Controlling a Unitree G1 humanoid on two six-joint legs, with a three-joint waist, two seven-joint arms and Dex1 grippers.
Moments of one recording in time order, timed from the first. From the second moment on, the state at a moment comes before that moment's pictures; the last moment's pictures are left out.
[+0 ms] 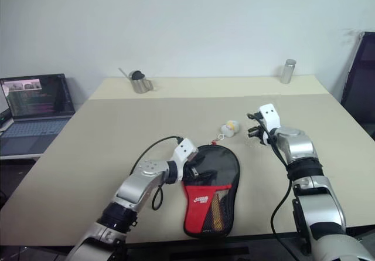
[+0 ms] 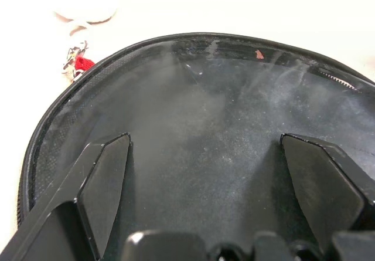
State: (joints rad) left arm -0.58 0.31 -0.25 0.20 -0.11 0.45 -0.78; right arm -0.97 -0.41 -0.01 0.67 0.10 0.57 0.61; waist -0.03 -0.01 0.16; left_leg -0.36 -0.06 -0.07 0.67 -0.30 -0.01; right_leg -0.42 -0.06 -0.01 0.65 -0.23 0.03
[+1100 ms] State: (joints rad) left arm -0.53 0.32 -0.25 0.12 -0.10 0.48 -0.73; right arm -1.20 -0.06 -0.06 1.27 0.01 0.18 0.04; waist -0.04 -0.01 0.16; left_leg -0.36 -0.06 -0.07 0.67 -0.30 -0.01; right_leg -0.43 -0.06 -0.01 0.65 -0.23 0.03
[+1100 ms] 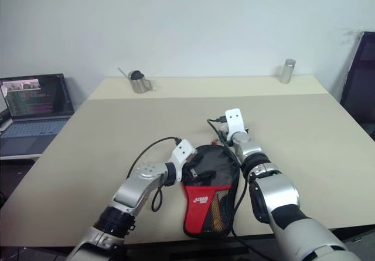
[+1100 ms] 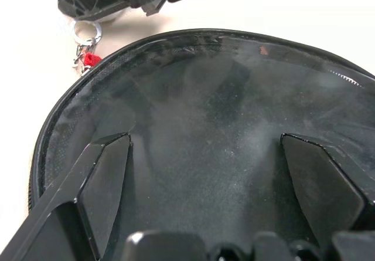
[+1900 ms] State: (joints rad) left arm -0.52 0.31 -0.24 0.12 -0.10 0.49 -0.73; right arm -1.12 -0.24 0.01 1.14 -0.04 0.27 0.25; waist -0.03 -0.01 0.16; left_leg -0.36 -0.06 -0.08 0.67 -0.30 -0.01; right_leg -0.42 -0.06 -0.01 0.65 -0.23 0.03
